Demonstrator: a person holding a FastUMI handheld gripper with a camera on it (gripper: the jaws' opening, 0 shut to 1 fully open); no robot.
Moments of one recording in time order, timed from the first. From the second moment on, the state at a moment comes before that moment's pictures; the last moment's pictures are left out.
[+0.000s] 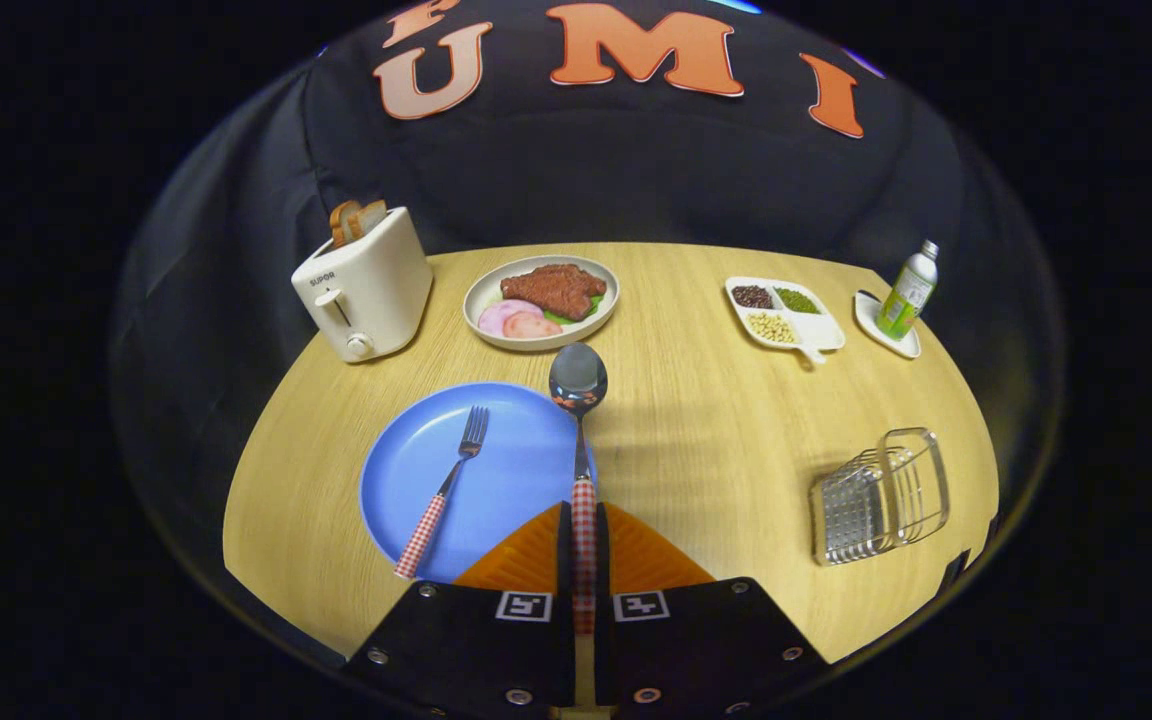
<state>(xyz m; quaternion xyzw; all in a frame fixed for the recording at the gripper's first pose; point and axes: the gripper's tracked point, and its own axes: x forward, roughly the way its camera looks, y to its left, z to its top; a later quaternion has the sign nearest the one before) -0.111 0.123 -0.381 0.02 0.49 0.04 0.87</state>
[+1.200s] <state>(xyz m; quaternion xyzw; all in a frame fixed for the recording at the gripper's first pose) -0.180 -0.087 -0.323 -0.03 0.64 0.00 0.77</state>
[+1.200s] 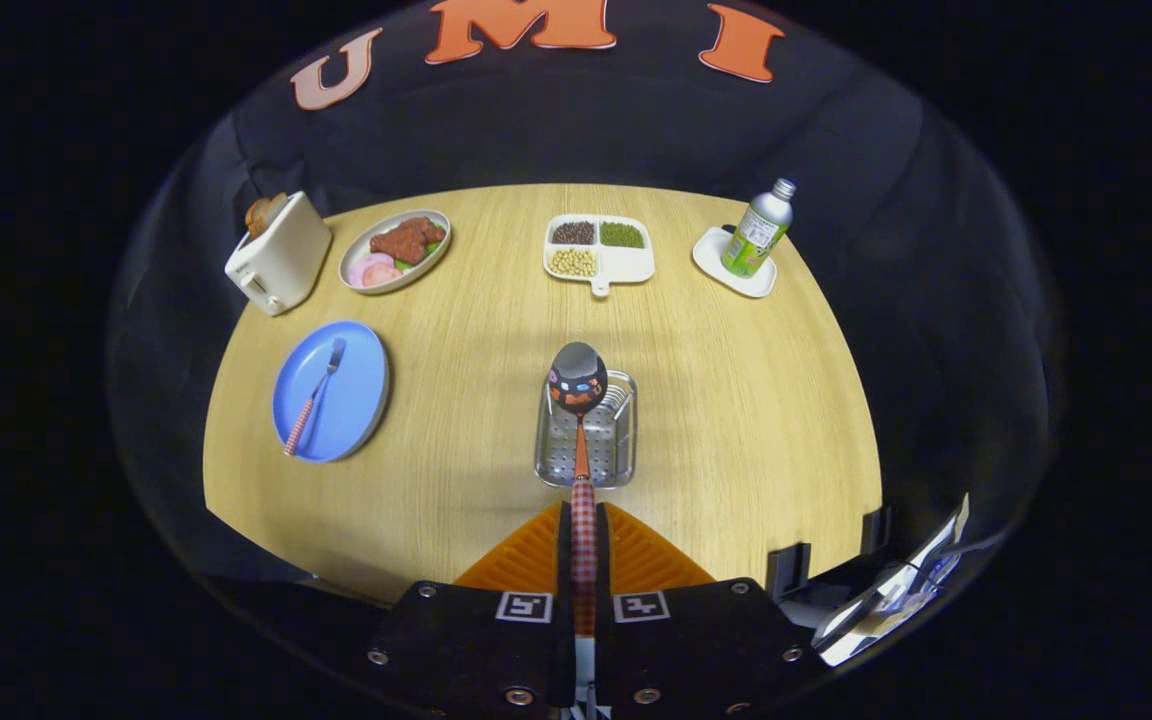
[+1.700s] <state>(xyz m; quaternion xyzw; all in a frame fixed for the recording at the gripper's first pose) -0.191 -0.087 -0.353 -0.02 0.75 0.03 0.66</state>
